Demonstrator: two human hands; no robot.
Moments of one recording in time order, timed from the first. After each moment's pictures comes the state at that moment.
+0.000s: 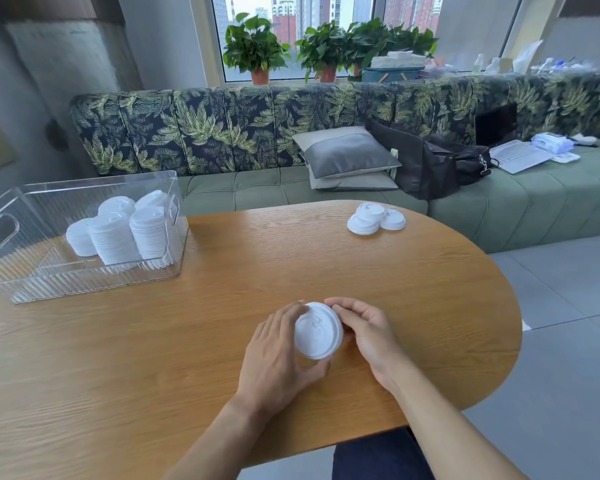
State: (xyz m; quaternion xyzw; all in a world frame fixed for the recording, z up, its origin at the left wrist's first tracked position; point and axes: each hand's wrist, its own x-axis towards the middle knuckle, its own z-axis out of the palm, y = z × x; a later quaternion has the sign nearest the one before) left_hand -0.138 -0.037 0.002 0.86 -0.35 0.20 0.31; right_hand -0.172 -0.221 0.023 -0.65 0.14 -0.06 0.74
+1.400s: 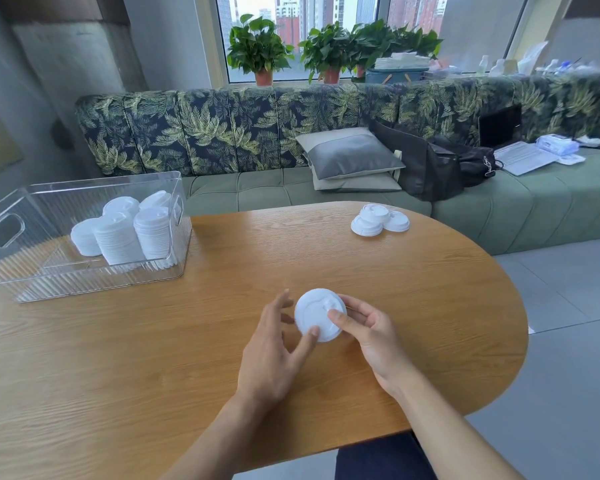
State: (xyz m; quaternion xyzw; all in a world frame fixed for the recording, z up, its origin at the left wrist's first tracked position) left_hand -0.130 -0.034 0.003 0.86 -0.22 0.06 0.46; right_hand -0.173 -0.222 0.017 -0.64 0.11 -0.07 0.75
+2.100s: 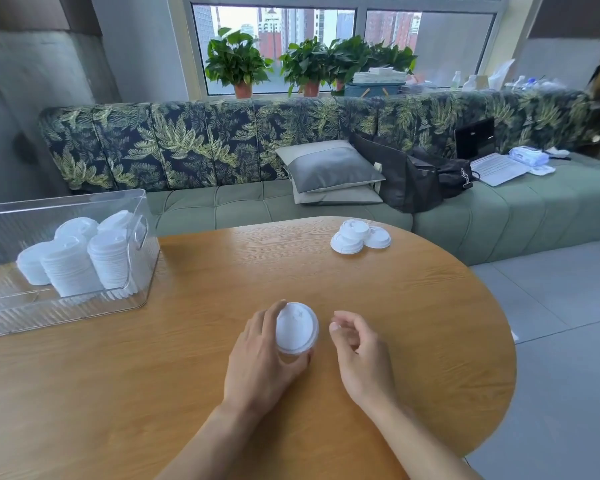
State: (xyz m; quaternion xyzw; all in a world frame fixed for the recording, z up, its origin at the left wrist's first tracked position) left_hand -0.087 -0.073 0.000 0.90 -0.26 0.13 0.34; right_hand -0.156 -0.239 0.004 -0.79 0.18 -0.24 0.54
